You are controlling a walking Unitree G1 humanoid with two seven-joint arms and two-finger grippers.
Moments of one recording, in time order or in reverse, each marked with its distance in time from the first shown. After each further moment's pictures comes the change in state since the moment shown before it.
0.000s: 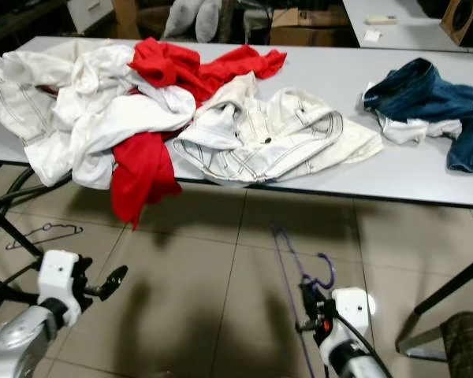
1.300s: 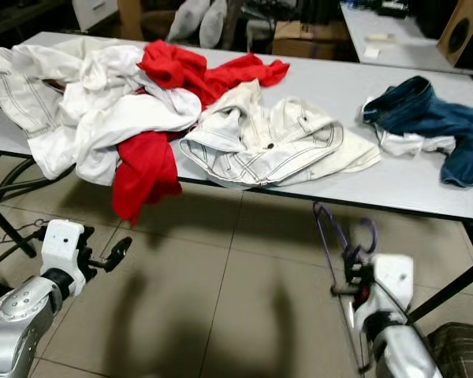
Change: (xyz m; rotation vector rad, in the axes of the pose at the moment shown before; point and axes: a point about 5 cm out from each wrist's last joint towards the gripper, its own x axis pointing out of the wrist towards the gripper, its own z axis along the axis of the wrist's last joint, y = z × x) left arm 0.014 -0.009 0.044 0.082 -0.064 0.028; right arm 0.000 -0.033 0.045 -0.037 -0.026 -0.282
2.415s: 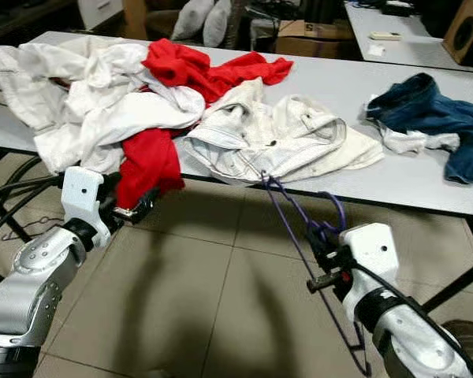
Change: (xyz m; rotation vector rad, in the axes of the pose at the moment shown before) left arm 0.019 -0.031 0.085 0.024 -0.243 -0.123; right arm -0.025 0.035 0.077 -0.137 -0.084 0.331
